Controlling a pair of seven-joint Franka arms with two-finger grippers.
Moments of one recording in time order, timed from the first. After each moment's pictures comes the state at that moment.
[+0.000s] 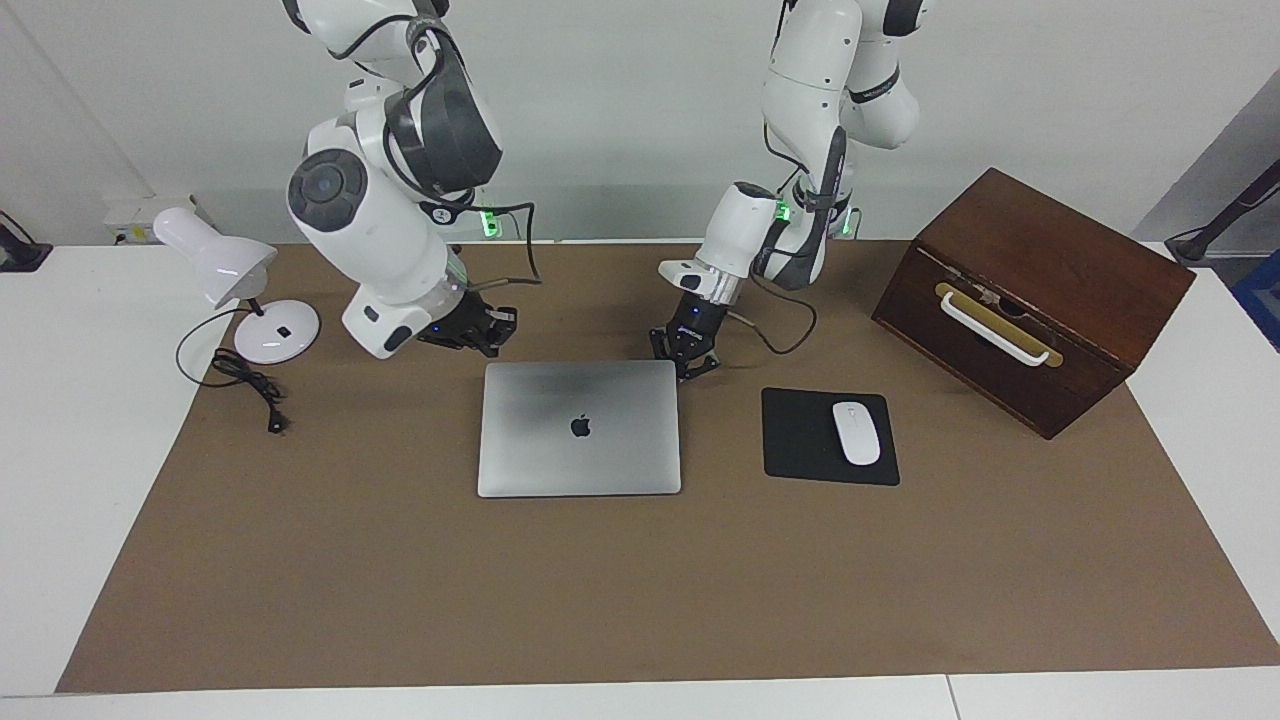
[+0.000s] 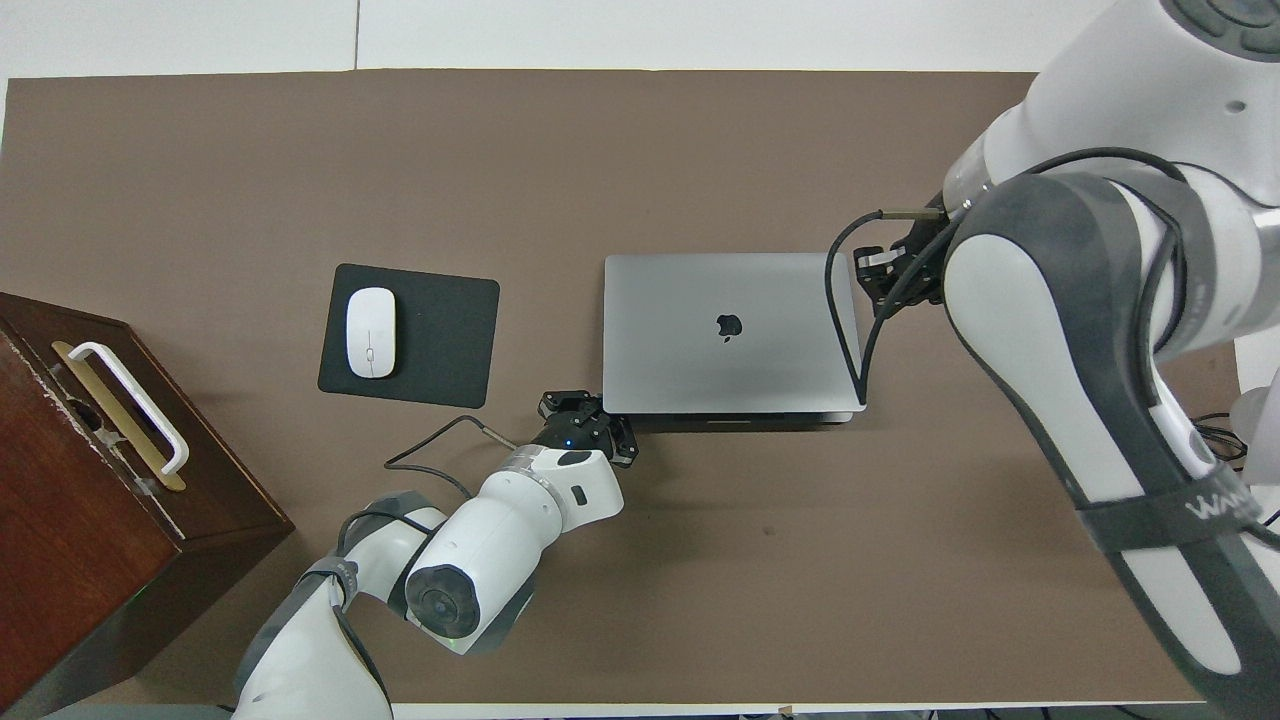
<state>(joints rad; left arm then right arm) -0.74 0.28 0.01 -2.49 -0.05 3.50 -0.05 0.17 0.24 0.04 -1.49 0.14 1.59 0.22</state>
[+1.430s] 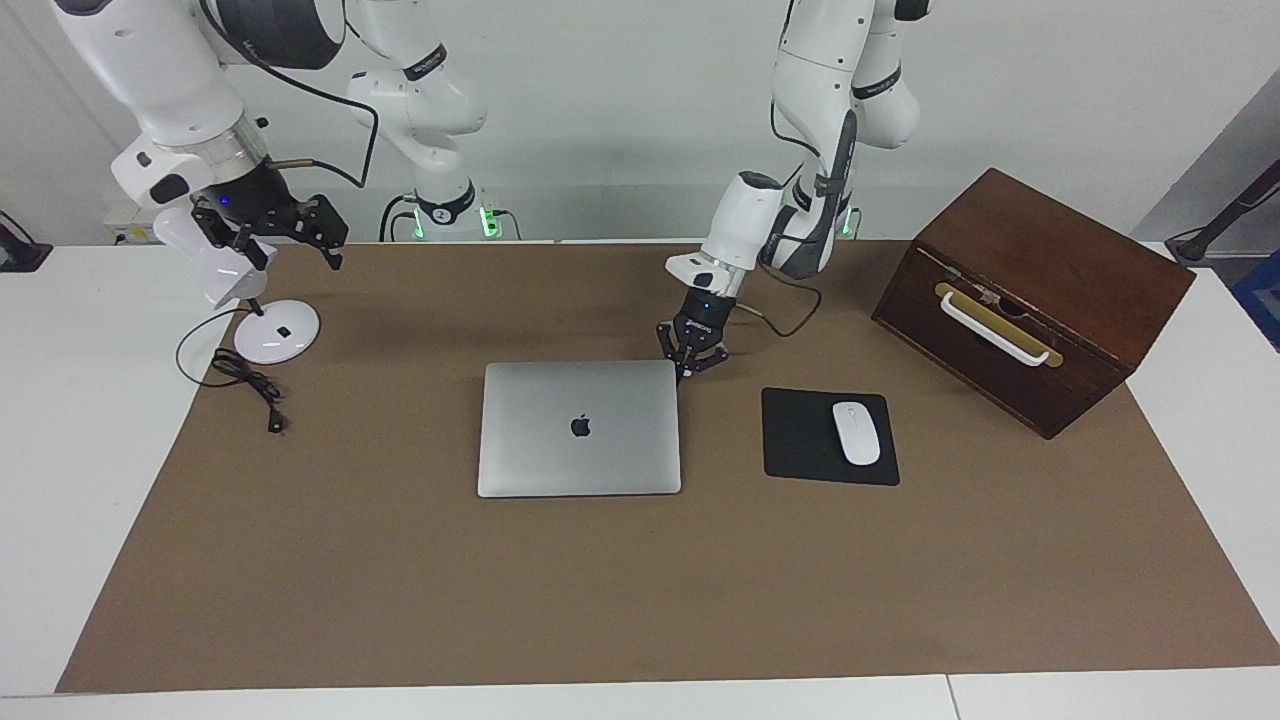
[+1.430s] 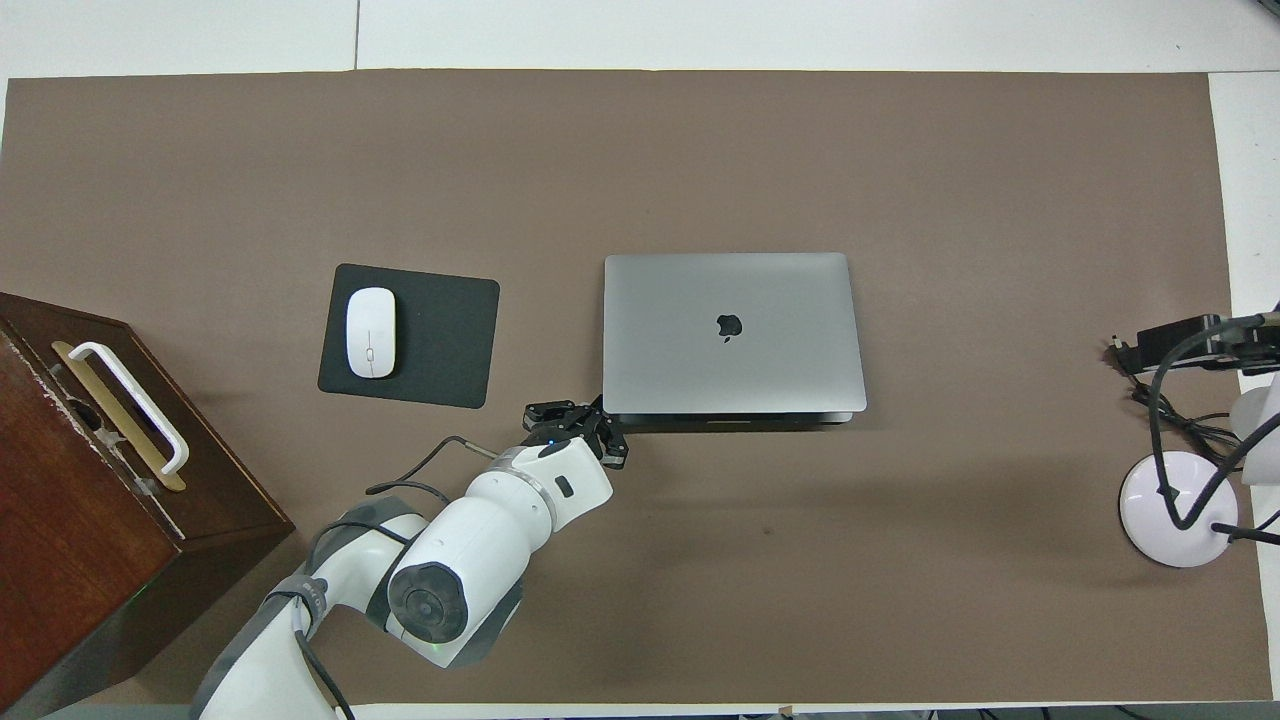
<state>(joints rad) -0.72 0.16 0.01 -2.52 -0.05 3.31 -0.23 -0.11 -0.15 0.04 -1.83 0.02 1.62 -0.03</state>
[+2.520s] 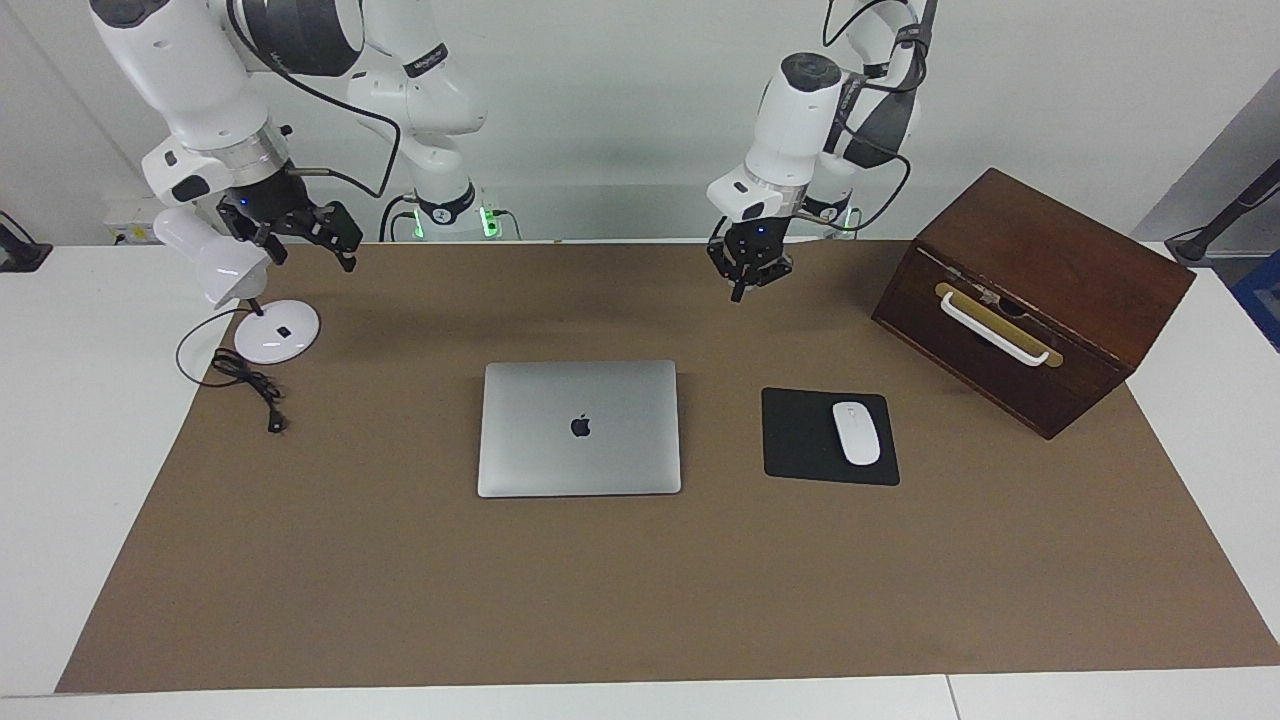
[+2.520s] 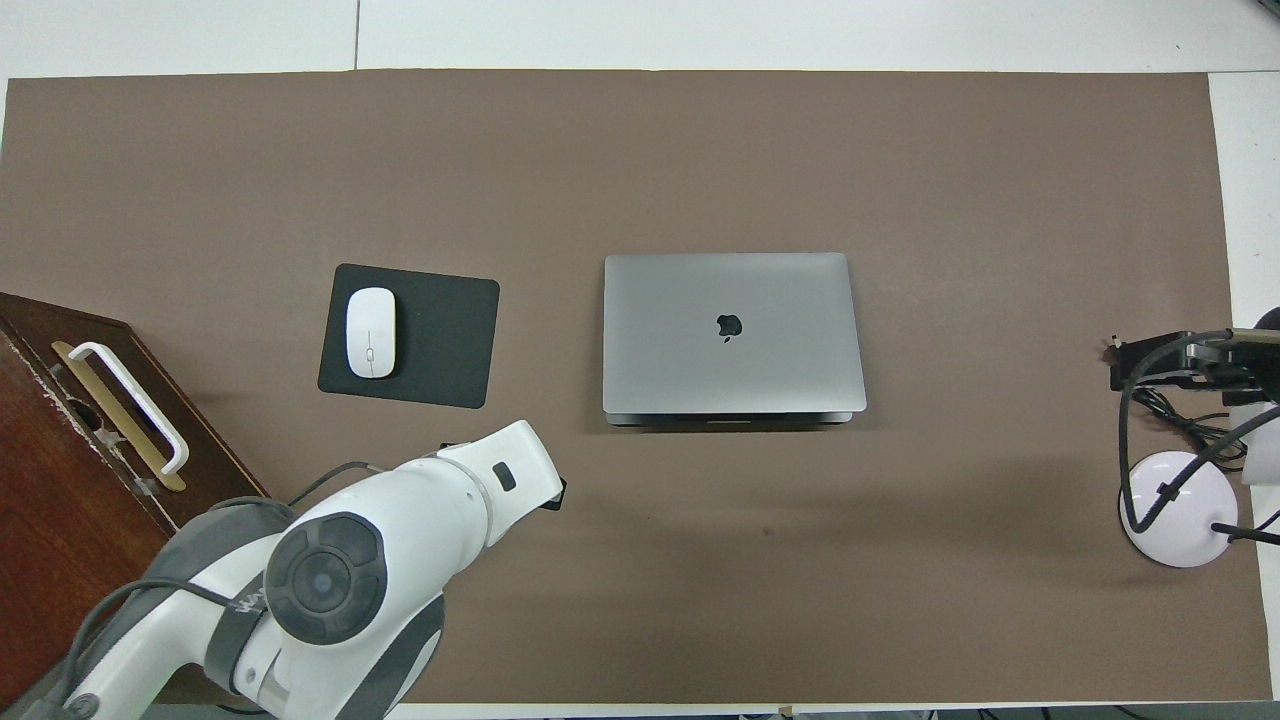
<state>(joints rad) -0.61 -0.27 0.03 -2.26 -0.05 2.14 -0.22 -0.11 -0.18 0.05 -1.87 0.02 1.66 0.10</state>
